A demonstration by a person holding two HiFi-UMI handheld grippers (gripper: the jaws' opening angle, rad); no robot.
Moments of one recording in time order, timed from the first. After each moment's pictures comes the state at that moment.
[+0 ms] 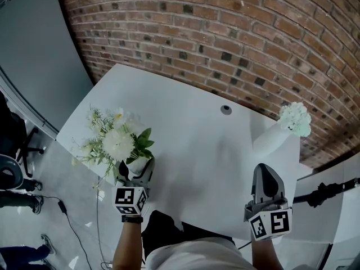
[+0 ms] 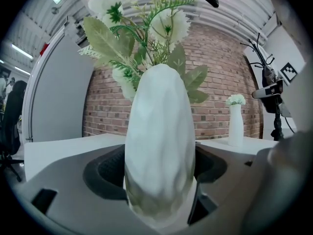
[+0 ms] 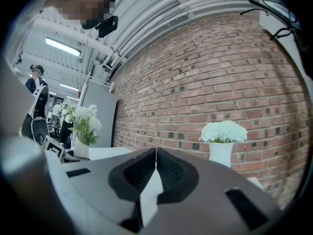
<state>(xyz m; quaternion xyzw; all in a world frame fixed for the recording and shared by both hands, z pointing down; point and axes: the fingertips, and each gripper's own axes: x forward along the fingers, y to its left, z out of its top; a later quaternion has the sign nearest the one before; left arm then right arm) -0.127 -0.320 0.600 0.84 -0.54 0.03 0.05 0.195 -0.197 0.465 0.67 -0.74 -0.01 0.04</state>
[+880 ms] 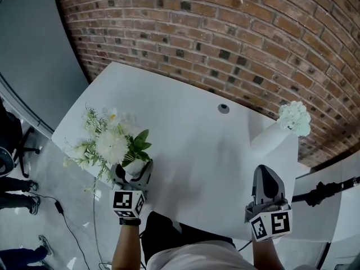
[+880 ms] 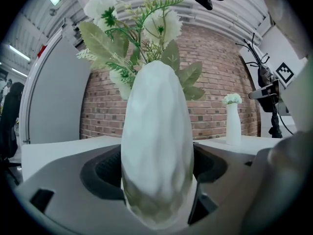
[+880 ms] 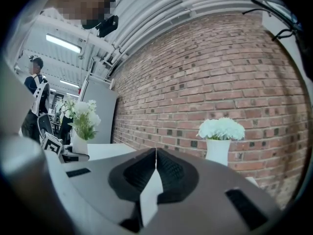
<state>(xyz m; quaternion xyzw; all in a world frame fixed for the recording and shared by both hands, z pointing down) -0.122 -0.316 0.602 0.85 -0.53 0.03 0.04 0.202 -0.195 0.475 0.67 -0.74 -0.01 0.06</state>
